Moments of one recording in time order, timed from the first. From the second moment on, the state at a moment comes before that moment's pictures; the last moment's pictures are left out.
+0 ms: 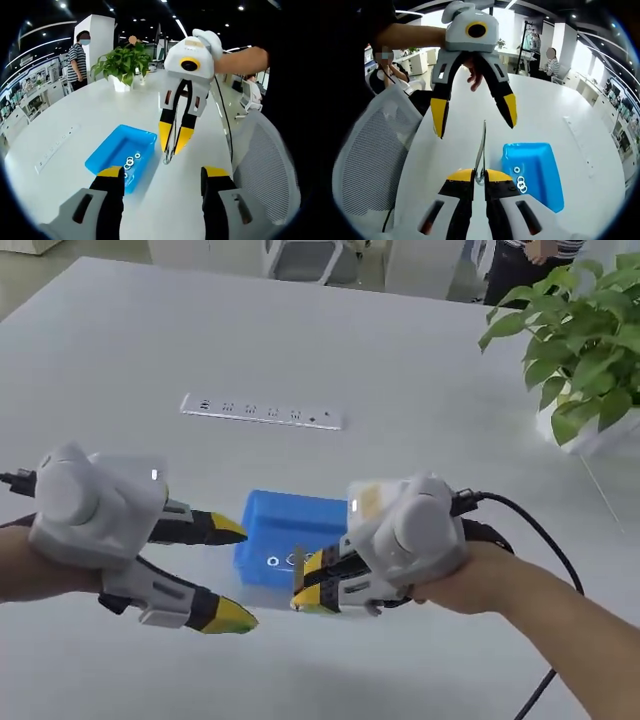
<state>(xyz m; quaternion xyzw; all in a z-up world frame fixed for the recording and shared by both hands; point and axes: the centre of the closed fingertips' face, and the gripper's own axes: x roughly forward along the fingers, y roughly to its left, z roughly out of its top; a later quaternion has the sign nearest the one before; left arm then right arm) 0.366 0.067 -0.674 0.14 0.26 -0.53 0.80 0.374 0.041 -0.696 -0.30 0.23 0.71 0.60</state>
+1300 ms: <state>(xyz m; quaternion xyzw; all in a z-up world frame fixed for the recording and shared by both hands) 0.368 0.078 -0.654 0.10 0.24 -0.49 0.83 0.436 0.040 -0.679 -0.31 0.19 0.70 0.61</state>
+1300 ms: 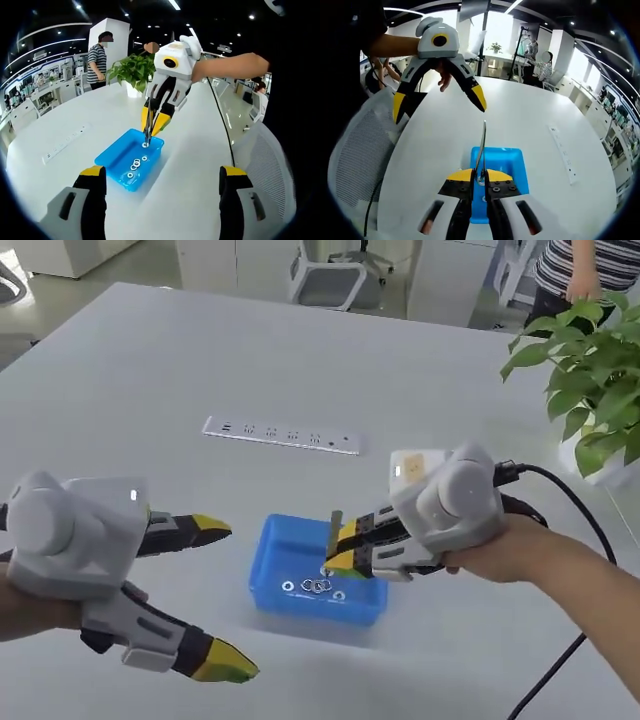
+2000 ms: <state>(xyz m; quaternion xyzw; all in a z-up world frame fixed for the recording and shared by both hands) 0.387 0.064 -0.653 0.09 0.24 -0.50 0.83 0.454 0.032 -0.719 -0.31 0.20 0.69 0.62</state>
